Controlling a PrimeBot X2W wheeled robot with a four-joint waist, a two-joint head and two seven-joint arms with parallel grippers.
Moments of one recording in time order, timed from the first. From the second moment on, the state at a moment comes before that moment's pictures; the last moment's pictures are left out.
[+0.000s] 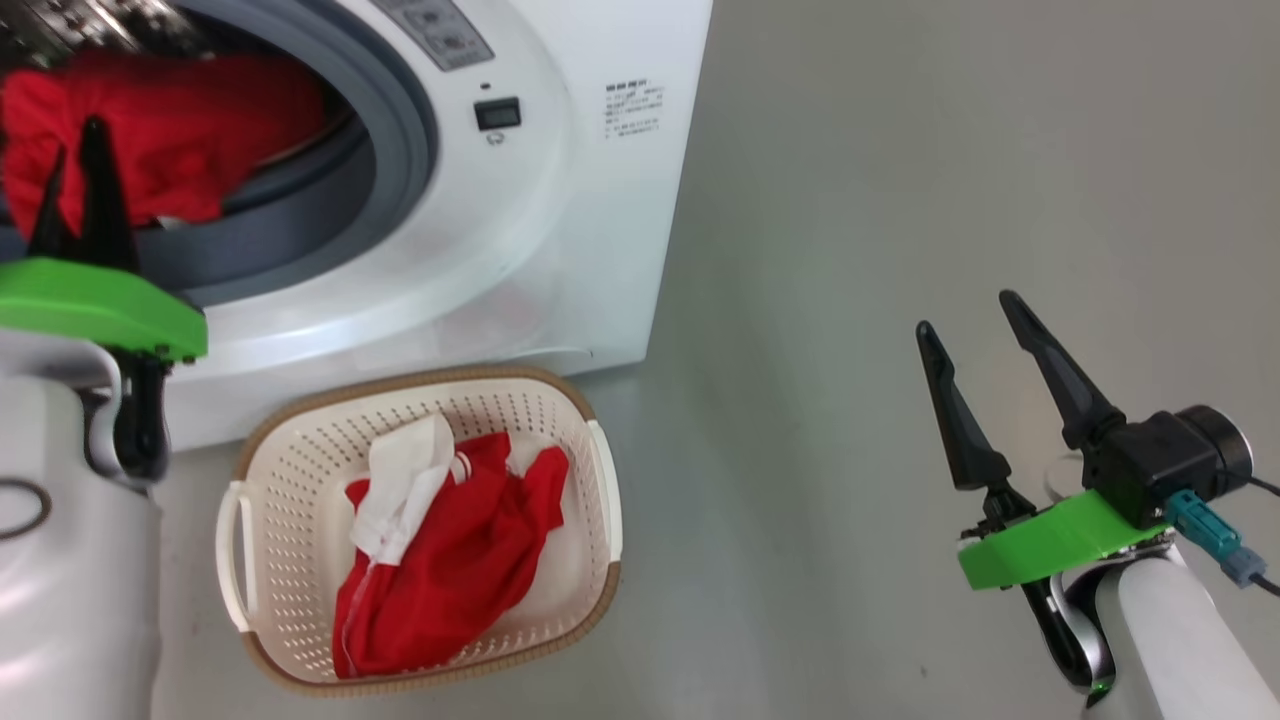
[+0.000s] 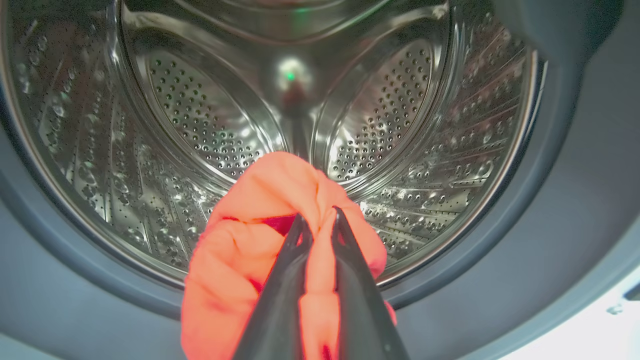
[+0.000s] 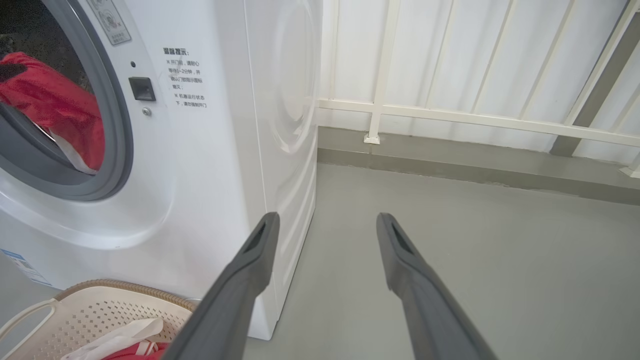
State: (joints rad) left arm -0.88 0.20 0.05 0.83 -0.40 -0.11 -0.25; right arm -0.26 -0.11 0.09 0.17 0.18 0.12 -0.26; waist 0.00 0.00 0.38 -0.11
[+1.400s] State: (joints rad) left arm -0.30 0.05 -0.03 0.49 -0.51 -0.06 -0.08; right arm -0.19 -0.11 0.11 0.17 0.19 0.12 -0.26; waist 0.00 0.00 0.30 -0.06
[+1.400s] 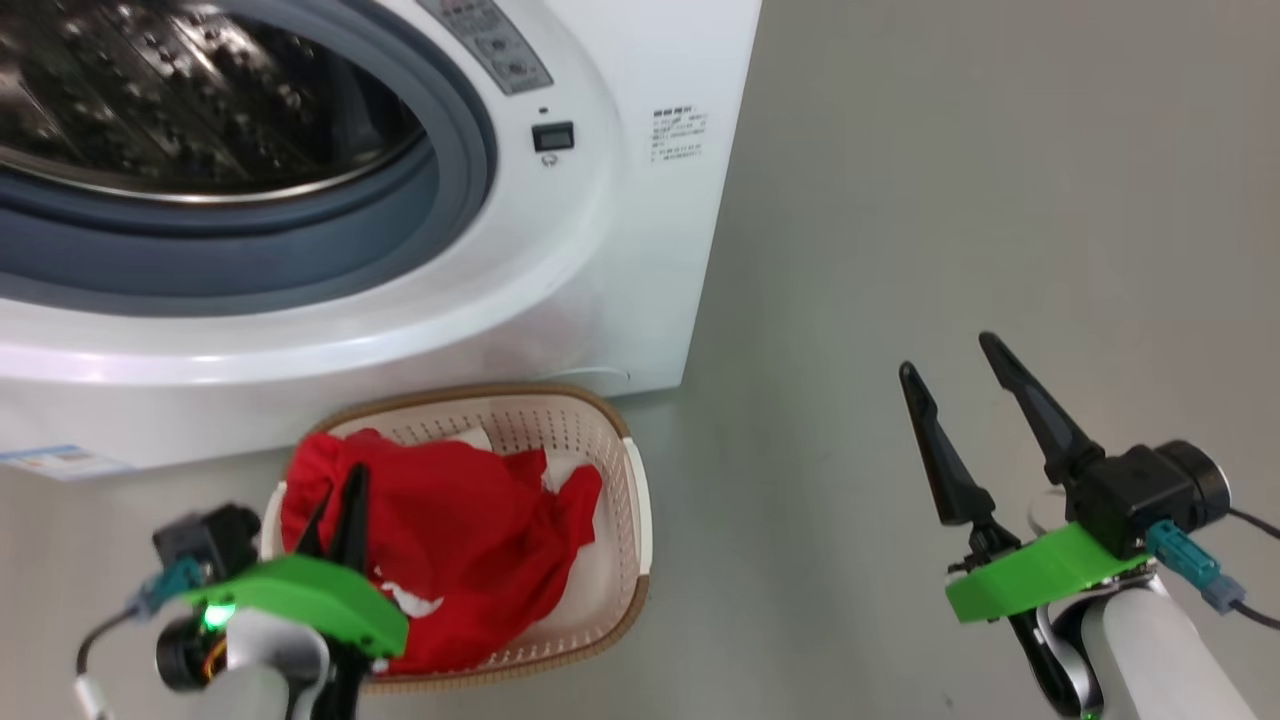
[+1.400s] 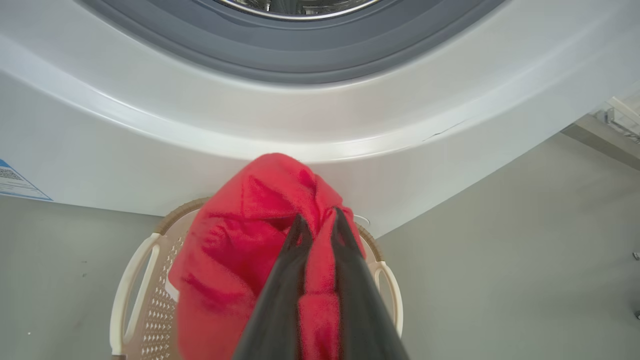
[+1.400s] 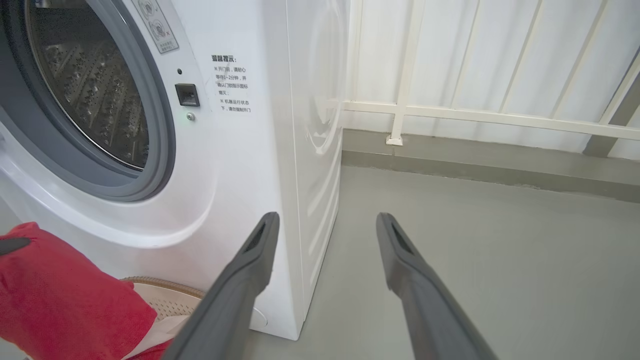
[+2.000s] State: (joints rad) left arm -0.74 0.07 -0.07 1.16 -0.54 -0.11 0.07; right arm -0.32 -0.09 0.14 0.16 0.20 0.12 -0.26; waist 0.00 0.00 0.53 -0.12
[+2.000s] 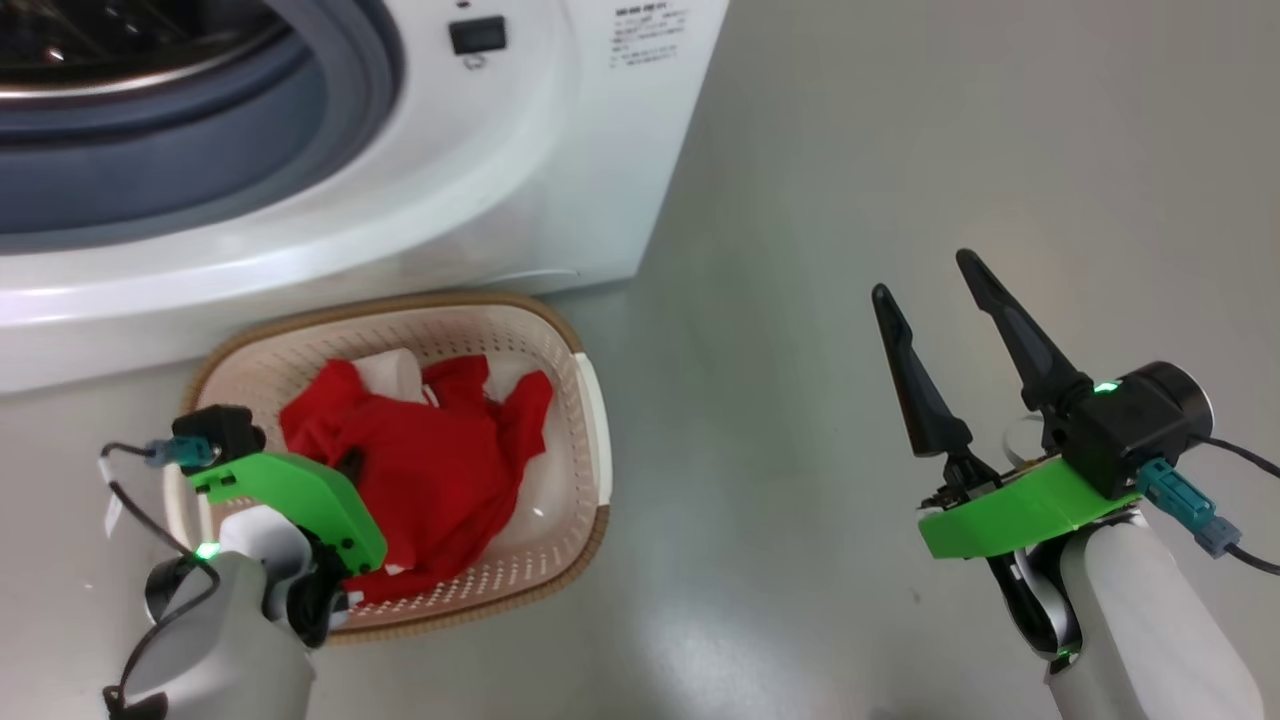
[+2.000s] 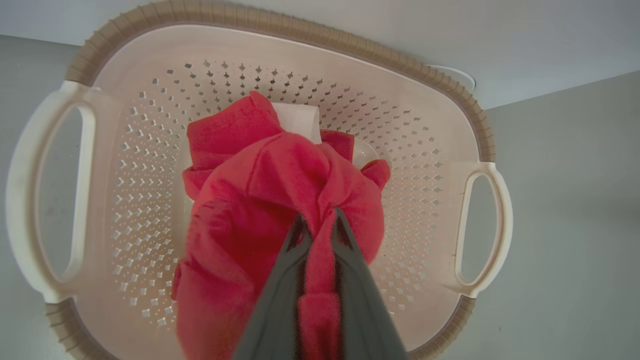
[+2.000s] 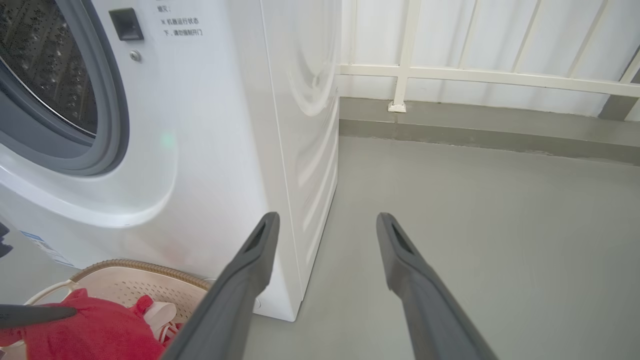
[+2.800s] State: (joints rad) left arm -0.81 0.11 -0.16 1.28 -0.48 -0.11 -0.06; right arm -0.36 -0.06 0.14 0.17 0.22 0.12 -0.26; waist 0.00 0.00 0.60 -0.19
